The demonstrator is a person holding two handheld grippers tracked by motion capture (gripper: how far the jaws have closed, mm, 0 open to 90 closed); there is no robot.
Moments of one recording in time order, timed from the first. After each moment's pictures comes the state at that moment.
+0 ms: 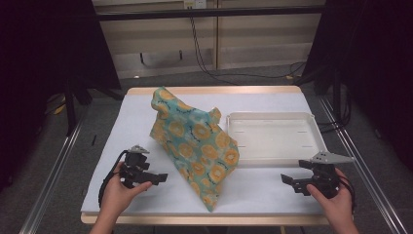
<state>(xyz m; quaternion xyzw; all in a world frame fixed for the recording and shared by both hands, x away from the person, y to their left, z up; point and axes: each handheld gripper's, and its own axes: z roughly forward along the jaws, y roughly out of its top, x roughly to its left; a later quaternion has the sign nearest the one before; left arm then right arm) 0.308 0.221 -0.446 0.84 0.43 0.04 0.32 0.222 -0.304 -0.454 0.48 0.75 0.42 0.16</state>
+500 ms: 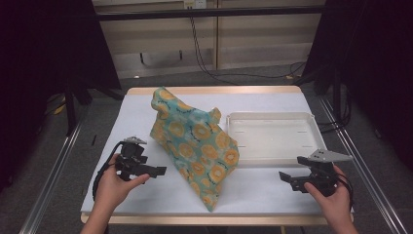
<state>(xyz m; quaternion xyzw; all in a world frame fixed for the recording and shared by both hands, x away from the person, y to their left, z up) 0.310 0.219 -0.406 0.84 0.44 0.03 0.32 0.225 -0.297 -0.447 0.46 0.76 0.42 0.18</state>
